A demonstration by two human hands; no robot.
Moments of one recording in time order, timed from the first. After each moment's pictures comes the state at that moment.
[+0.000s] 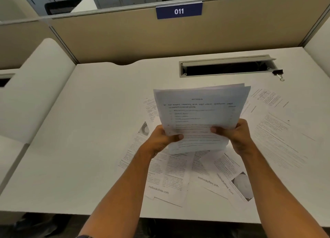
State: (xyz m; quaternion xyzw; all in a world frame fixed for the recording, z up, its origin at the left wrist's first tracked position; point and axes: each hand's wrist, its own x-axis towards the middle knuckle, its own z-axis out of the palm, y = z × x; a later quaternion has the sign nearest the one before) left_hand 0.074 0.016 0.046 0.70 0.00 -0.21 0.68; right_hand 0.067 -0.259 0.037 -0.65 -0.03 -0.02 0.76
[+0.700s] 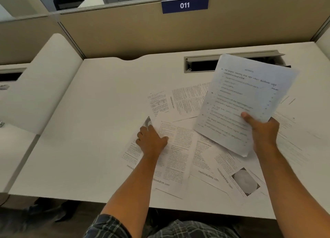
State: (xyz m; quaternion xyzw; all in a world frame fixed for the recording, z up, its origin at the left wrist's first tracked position) left_hand 0.057 0.023 0.011 0.95 0.22 -0.11 0.18; right_hand 0.067 -0.316 0.020 -0.66 0.25 -0.14 0.69
